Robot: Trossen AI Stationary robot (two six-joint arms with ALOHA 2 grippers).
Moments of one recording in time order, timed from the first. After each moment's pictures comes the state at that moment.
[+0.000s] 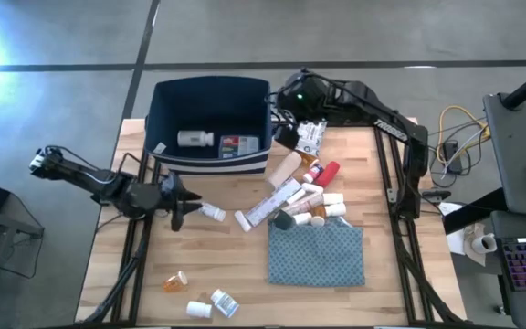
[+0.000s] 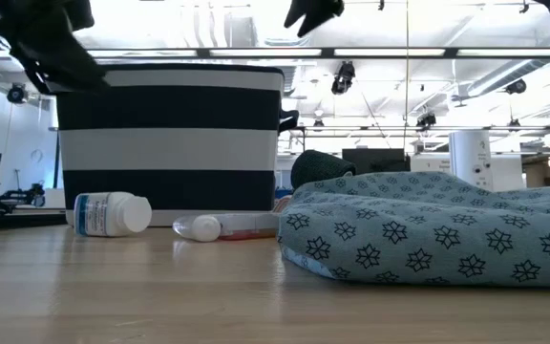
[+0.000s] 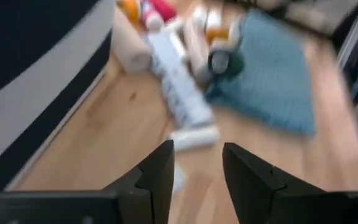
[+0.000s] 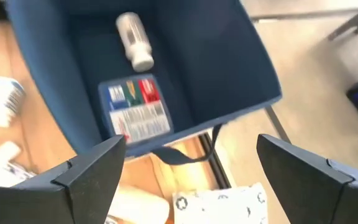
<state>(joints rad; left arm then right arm) -0.35 0.64 0.54 -0.55 -0.40 -0.55 -0.27 1.91 2.35 -1.24 0.27 -0.09</state>
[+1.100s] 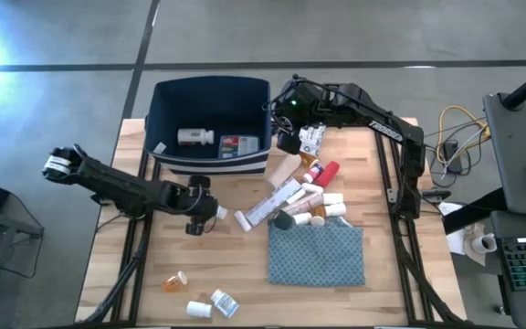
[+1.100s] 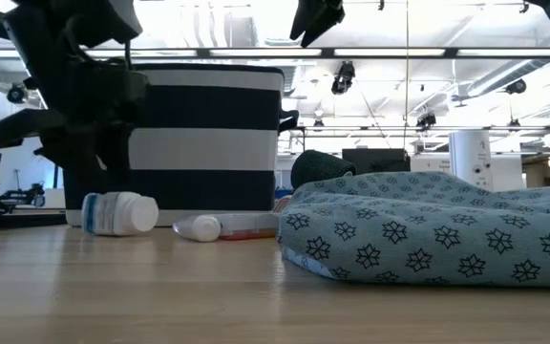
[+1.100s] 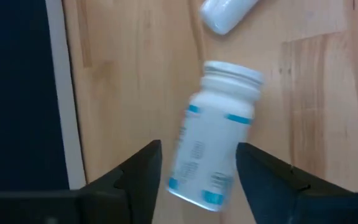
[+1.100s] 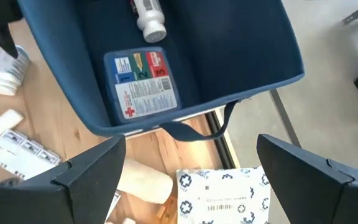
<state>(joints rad) -0.19 1.24 0.65 -0.61 -0.34 0.05 -0.27 1.92 2.34 -1.33 0.26 -0.10</state>
